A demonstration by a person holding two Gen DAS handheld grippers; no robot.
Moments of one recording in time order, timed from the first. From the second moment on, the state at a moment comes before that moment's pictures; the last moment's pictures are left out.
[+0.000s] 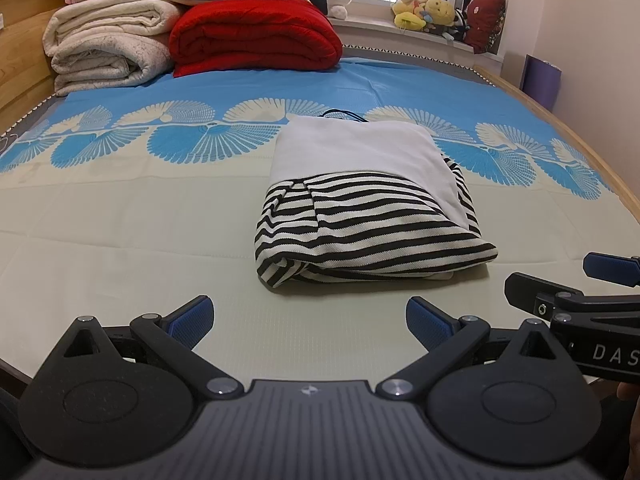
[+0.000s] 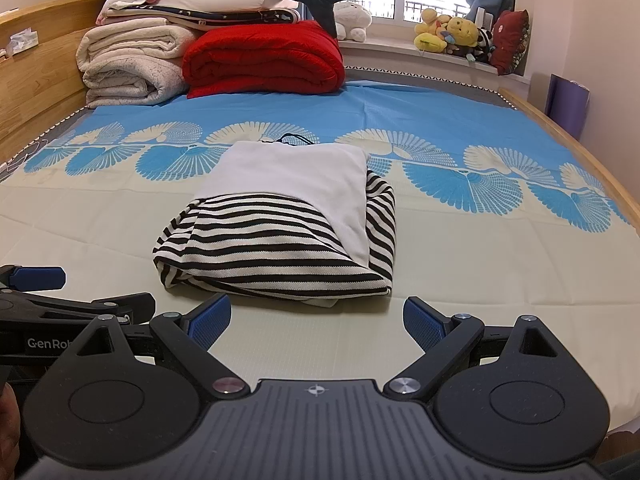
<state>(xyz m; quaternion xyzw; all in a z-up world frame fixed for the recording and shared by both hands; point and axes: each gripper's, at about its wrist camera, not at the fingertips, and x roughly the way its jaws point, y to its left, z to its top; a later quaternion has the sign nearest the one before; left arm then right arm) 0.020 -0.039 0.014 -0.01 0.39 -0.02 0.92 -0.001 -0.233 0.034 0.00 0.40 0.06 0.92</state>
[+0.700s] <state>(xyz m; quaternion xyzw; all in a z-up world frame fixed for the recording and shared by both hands) 0.018 -0.039 0.009 -0.01 0.39 -0.03 0.92 -0.001 -0.233 0.033 0.00 0.40 0.06 0.91</state>
